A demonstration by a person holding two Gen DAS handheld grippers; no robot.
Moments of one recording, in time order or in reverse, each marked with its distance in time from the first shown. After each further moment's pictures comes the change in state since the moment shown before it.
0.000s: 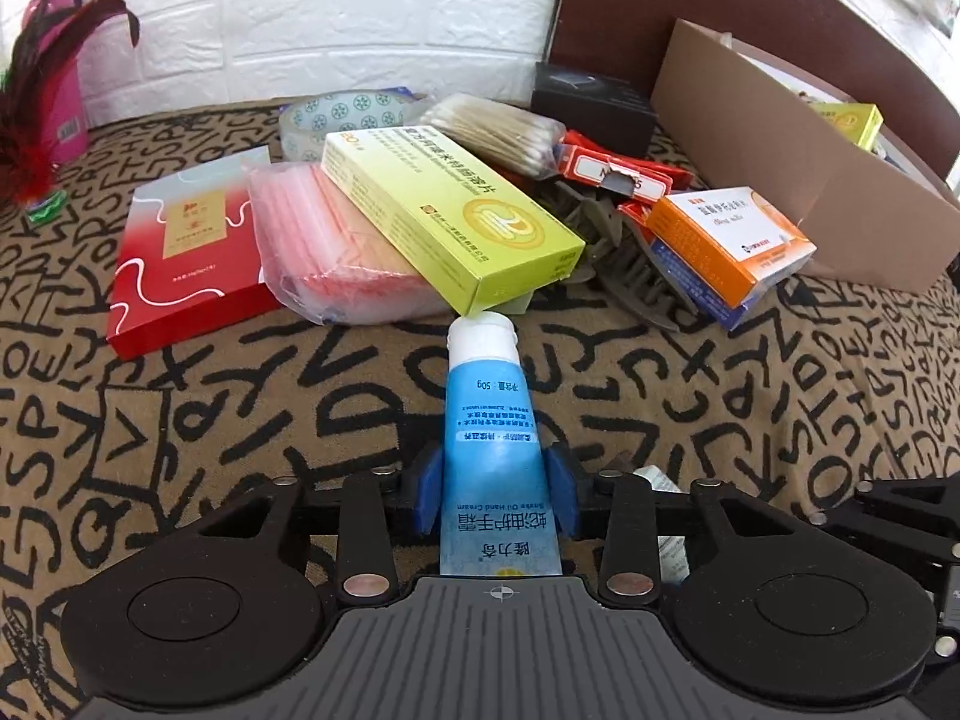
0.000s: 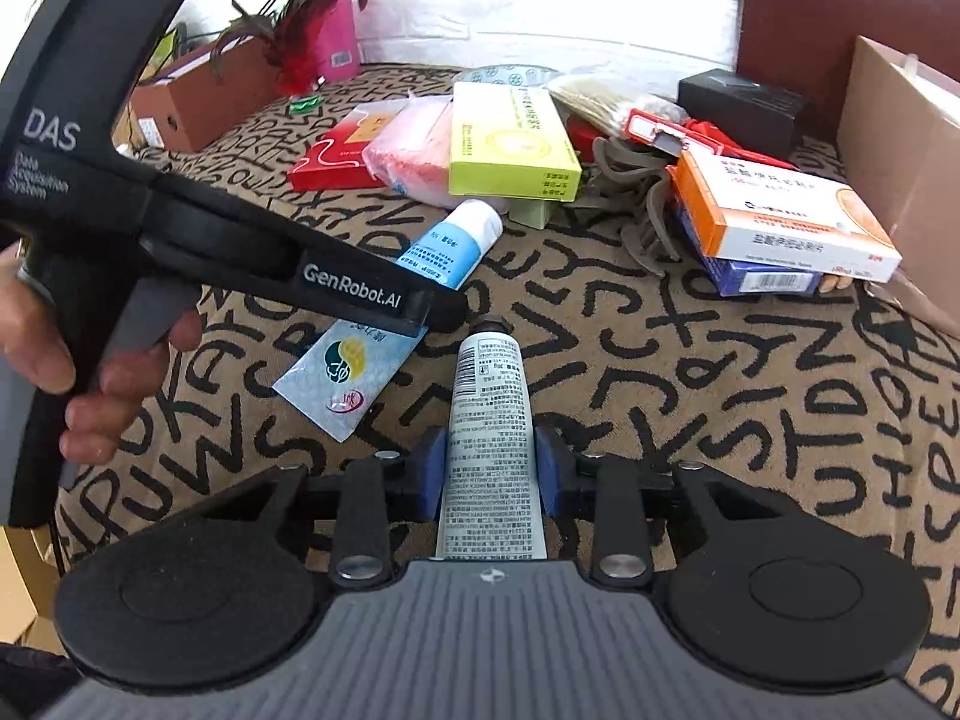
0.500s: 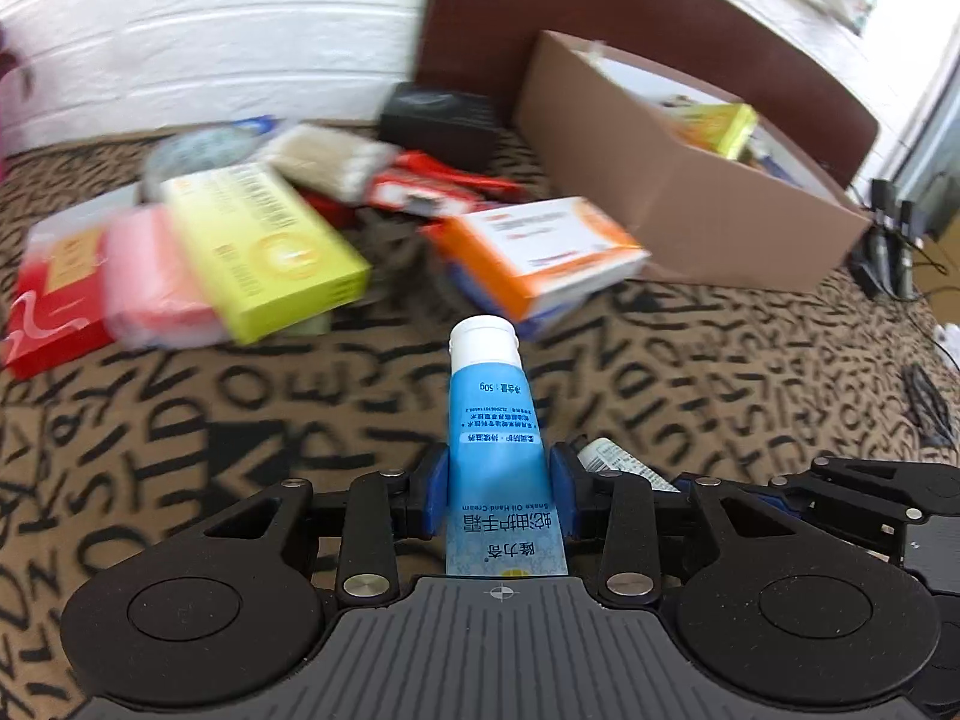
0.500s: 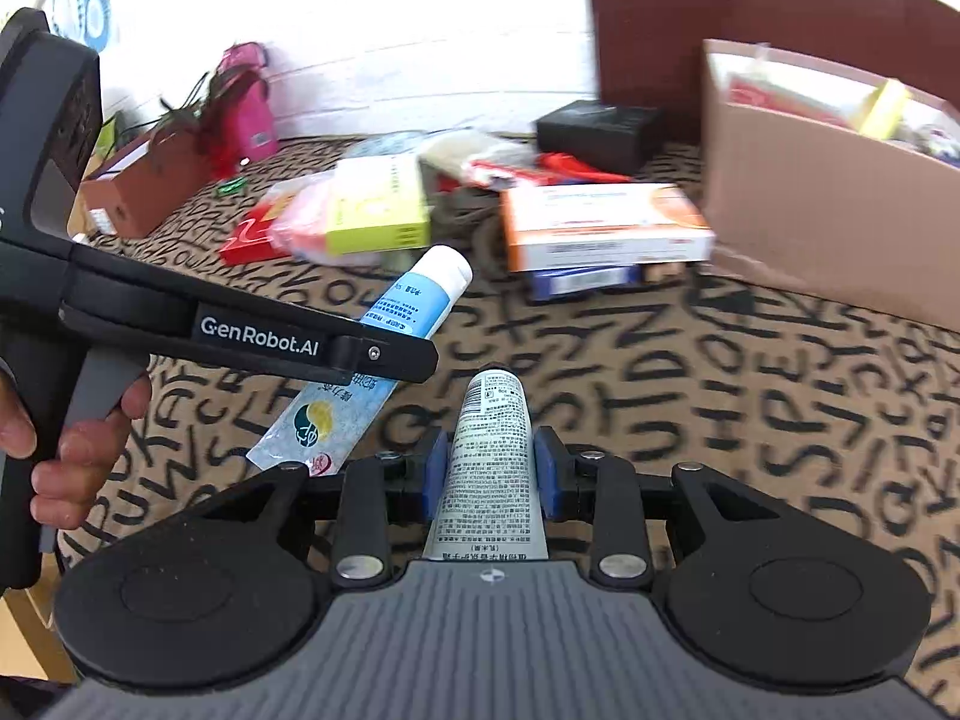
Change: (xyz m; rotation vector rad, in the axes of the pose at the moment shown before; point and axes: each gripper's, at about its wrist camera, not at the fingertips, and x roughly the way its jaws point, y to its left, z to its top) left arm -0.019 -0.075 0.007 0.041 -0.023 -0.183; right arm -0.060 -0.056 -0.018 0.120 -0.081 -0.088
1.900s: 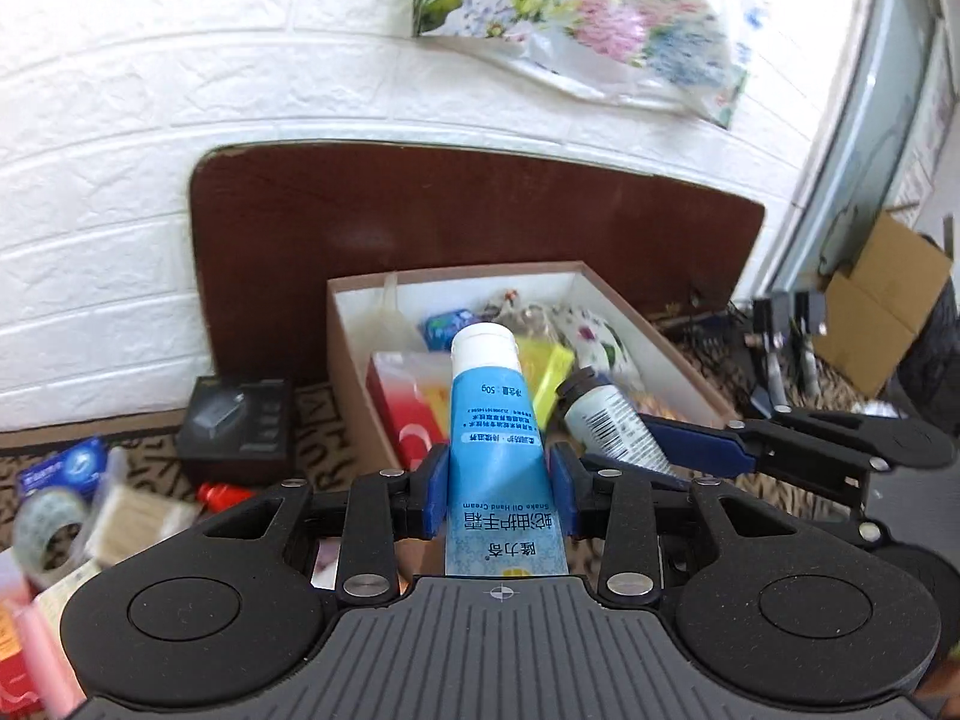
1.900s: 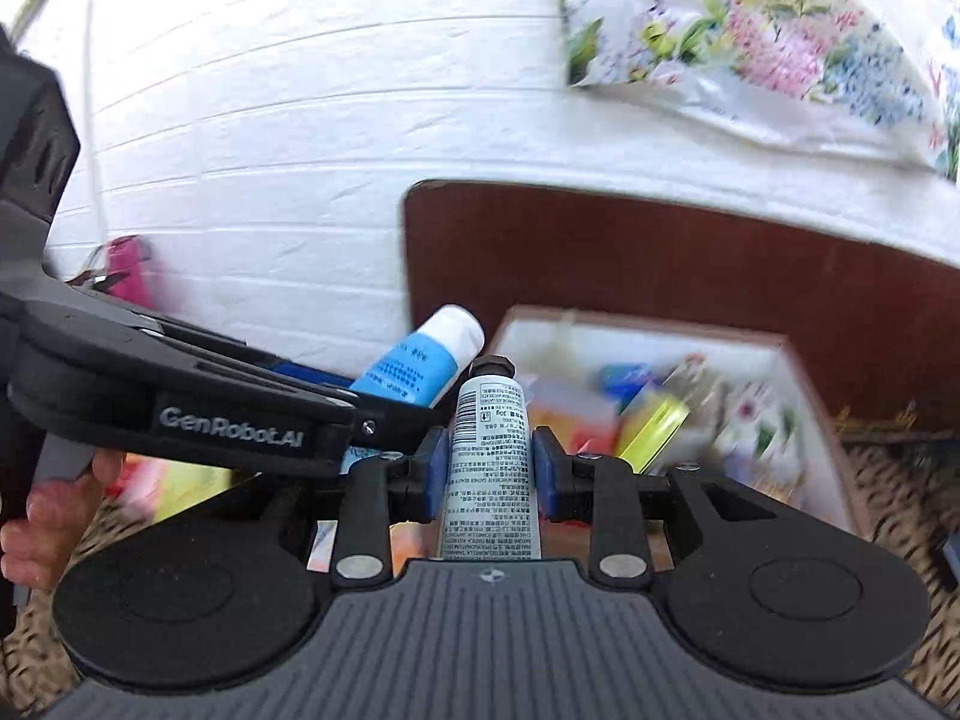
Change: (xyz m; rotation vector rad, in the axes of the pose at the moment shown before) left arm 0.002 -0.112 0.198 0.151 -0.174 -0.108; right arm -0.071 -0.109 0.158 -0.014 -0.283 -0.200
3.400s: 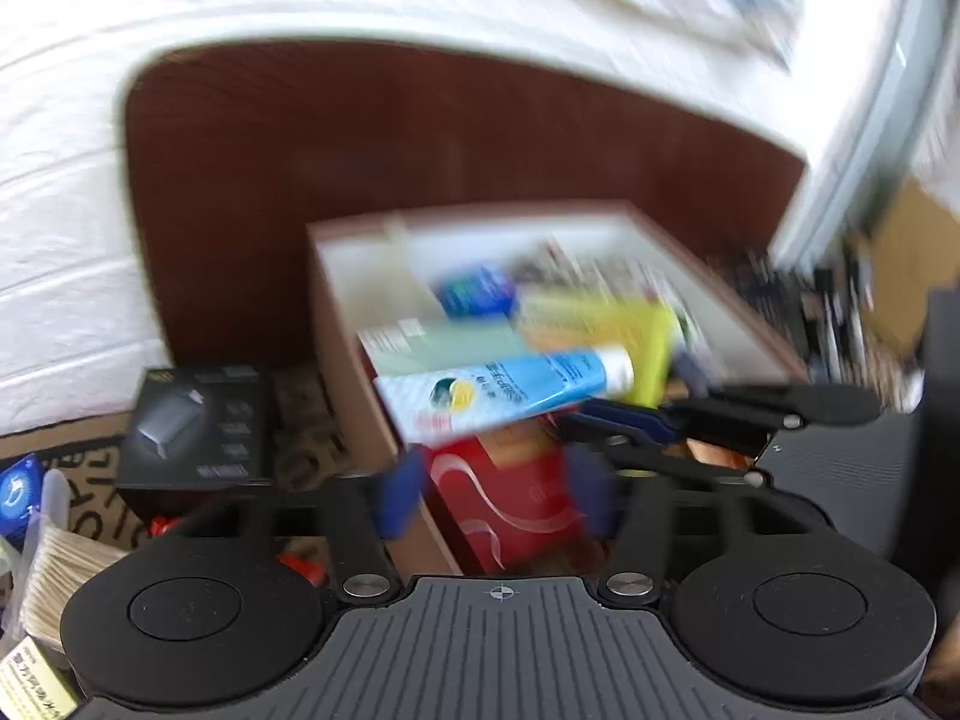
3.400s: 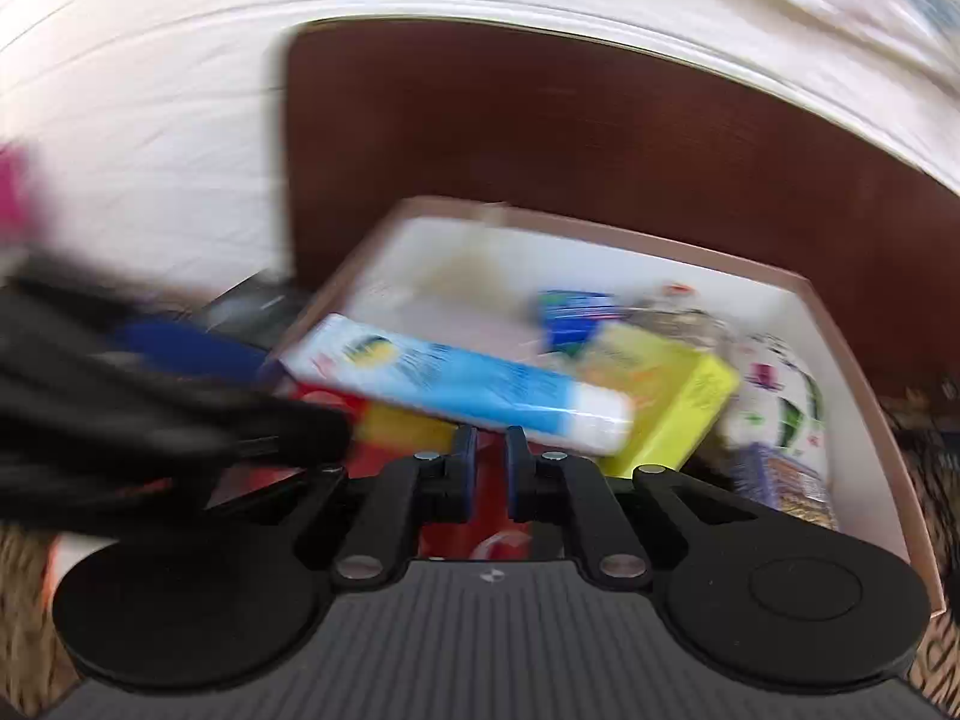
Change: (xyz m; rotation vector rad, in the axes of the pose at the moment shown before) left arm 0.088 0.044 -0.006 -0.033 0.038 -0.013; right arm 0.144 -0.045 -0.025 0.046 0.149 -0.139
